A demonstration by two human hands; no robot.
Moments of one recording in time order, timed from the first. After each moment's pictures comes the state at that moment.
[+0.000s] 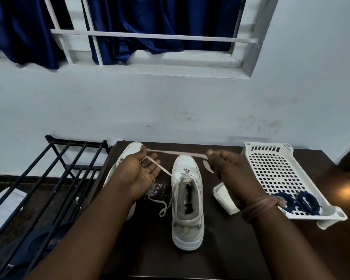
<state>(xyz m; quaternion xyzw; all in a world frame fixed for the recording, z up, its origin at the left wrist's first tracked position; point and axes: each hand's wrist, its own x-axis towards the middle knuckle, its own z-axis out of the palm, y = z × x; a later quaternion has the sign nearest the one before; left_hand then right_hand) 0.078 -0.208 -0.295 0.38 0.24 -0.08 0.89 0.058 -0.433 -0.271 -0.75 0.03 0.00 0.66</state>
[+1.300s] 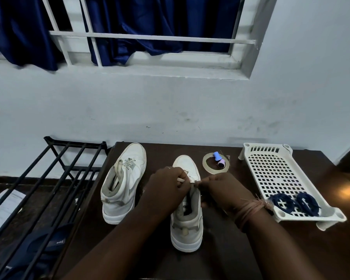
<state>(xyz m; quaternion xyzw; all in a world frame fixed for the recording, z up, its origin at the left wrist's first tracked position) 0.053 -0.262 -0.328 0.93 -0.06 0.09 0.34 0.055 -0.432 -0.294 -0.78 0.12 0.20 0.58</state>
